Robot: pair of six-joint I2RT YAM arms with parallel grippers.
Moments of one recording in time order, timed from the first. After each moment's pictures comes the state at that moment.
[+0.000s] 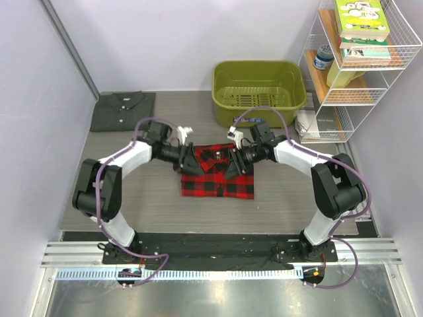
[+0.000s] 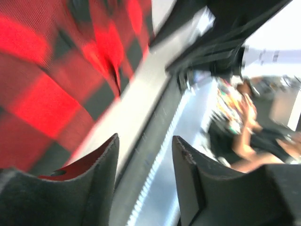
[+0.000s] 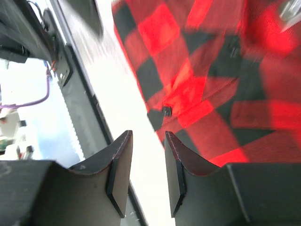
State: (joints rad) left arm -0.28 1.68 1.06 -0.46 1.05 -0.24; right arm 0.43 1.70 1.08 -0.40 -0.86 0.02
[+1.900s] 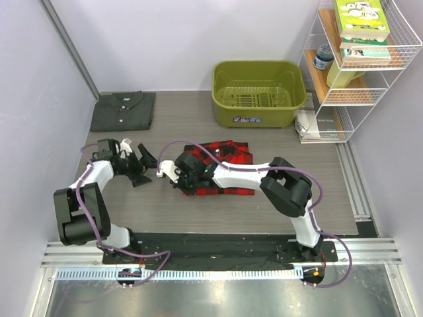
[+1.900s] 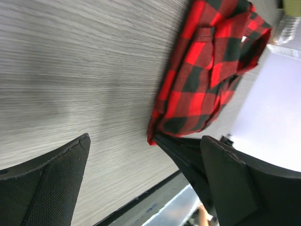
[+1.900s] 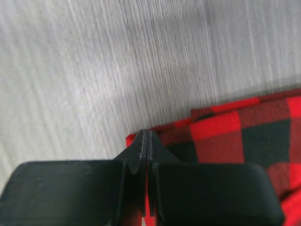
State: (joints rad) left arm 0.22 1.45 0.78 -0.45 0.71 -0.45; right arm 1.04 2.05 1.40 -0.21 -0.13 -0.29
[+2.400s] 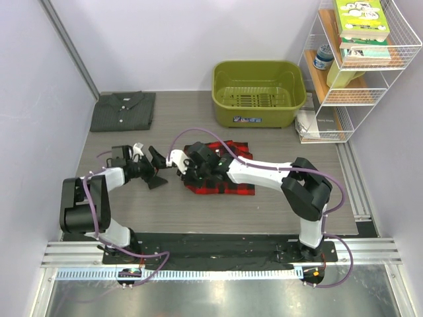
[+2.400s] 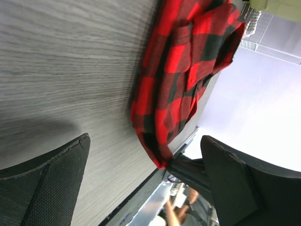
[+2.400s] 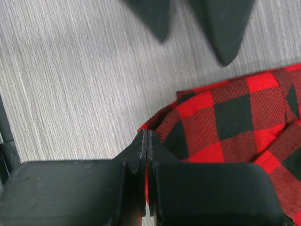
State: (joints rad) left arm 0.10 1.53 0.62 -0.03 0.83 -0.75; right arm 0.98 1.87 1.31 -0.21 -0.23 -0.25
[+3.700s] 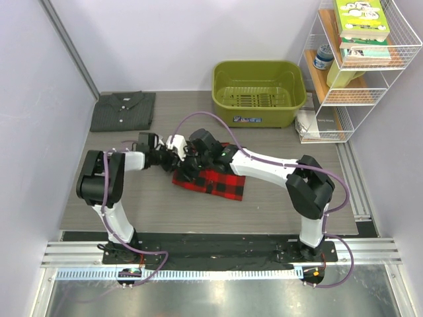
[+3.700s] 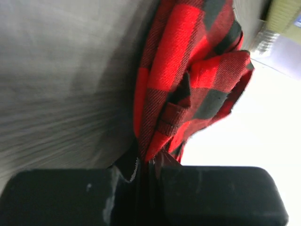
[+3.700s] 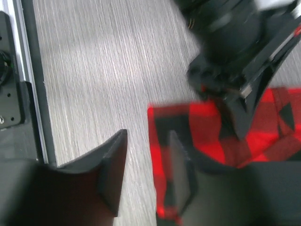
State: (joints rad) left arm -0.14 1.83 0.81 0.15 0.69 -1.03; right arm 0.92 1.86 1.39 -0.16 -0.41 -0.14
